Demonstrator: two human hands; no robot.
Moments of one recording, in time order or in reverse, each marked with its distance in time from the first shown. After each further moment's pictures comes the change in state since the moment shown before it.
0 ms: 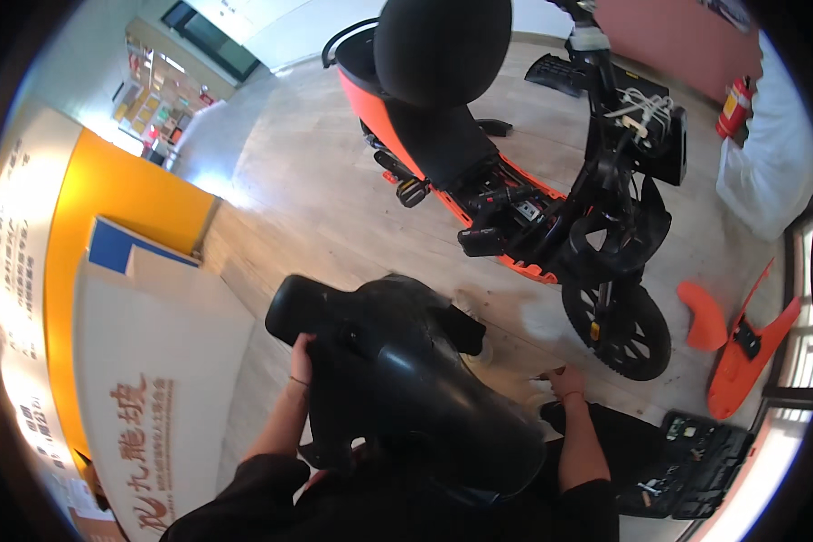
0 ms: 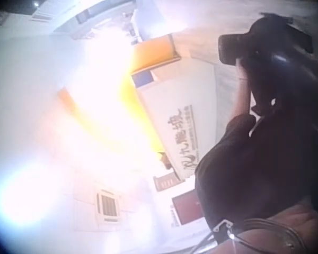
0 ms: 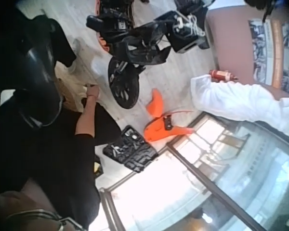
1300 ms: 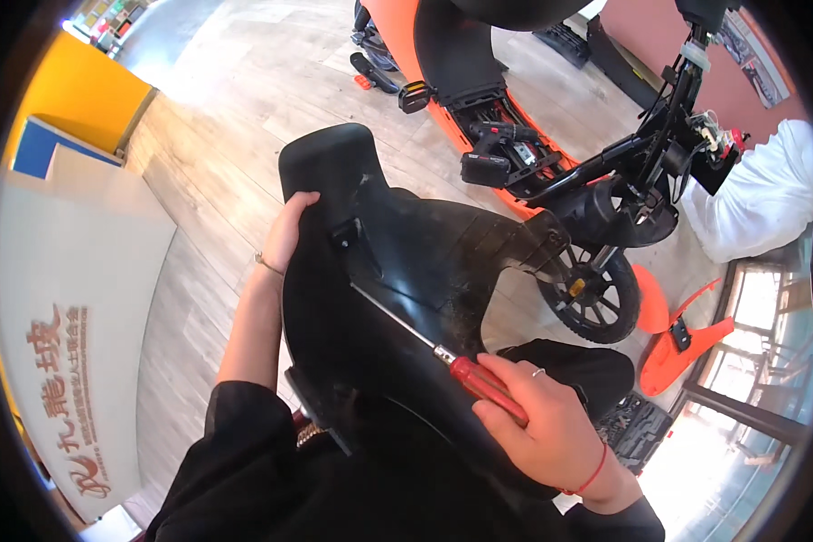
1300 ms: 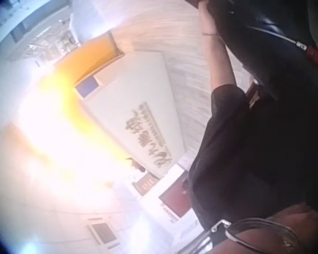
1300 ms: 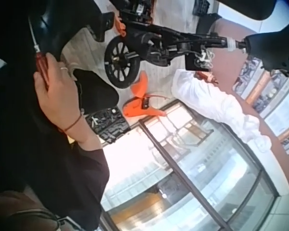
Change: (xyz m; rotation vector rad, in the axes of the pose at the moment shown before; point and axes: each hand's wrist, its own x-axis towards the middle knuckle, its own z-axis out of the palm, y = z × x) left_hand 0.015 0.062 0.044 -0.214 -0.302 -0.117; right_hand -0.278 -0.328 -0.091 -0.069 -0.251 -0.728
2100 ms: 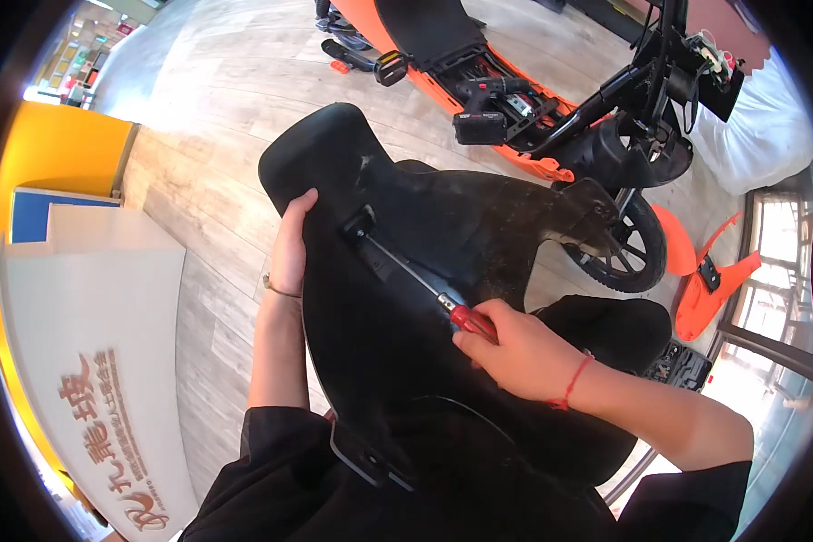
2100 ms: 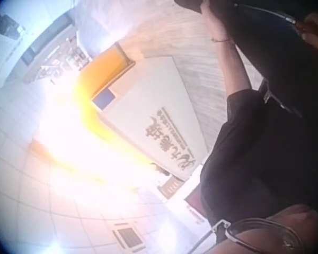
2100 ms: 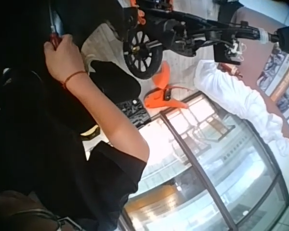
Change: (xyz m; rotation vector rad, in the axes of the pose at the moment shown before) left_hand -0.035 -0.002 0.039 0.010 0.006 0.114; right_hand 0.044 0.044 0.042 0.092 -0.312 0.460
